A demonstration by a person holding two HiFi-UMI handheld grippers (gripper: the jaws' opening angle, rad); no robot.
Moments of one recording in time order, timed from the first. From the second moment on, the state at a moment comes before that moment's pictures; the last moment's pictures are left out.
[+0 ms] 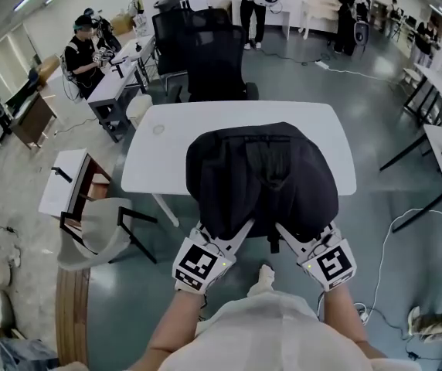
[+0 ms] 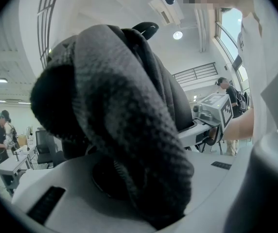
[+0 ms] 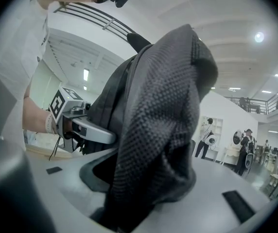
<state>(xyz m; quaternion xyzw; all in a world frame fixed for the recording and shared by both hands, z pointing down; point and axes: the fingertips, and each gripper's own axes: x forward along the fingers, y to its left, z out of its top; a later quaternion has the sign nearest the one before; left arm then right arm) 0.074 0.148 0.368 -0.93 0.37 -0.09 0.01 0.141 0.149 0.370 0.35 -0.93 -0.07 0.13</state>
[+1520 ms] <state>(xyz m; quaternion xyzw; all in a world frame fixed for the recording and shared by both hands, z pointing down) 0.046 -0.072 0.337 -0.92 0.39 -0.07 0.03 0.111 -0.074 0.339 0.32 -0.94 -0.09 0.11</state>
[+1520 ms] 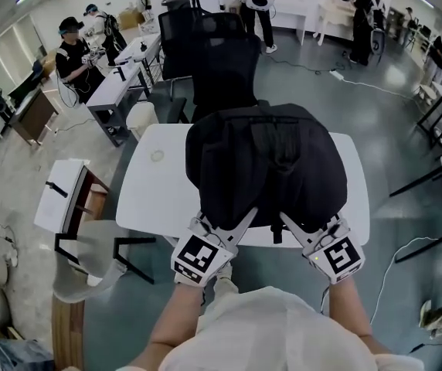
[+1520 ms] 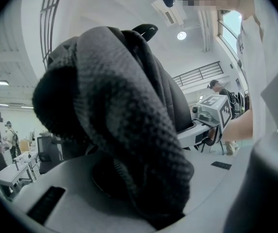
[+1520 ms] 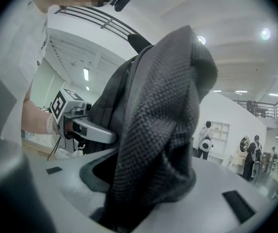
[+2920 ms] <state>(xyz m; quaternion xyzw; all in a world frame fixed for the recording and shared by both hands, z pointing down) -0.045 -0.342 0.408 -0.94 0.32 -0.08 0.01 0.021 -0.334 0.410 0.39 -0.91 -0.06 0.14</state>
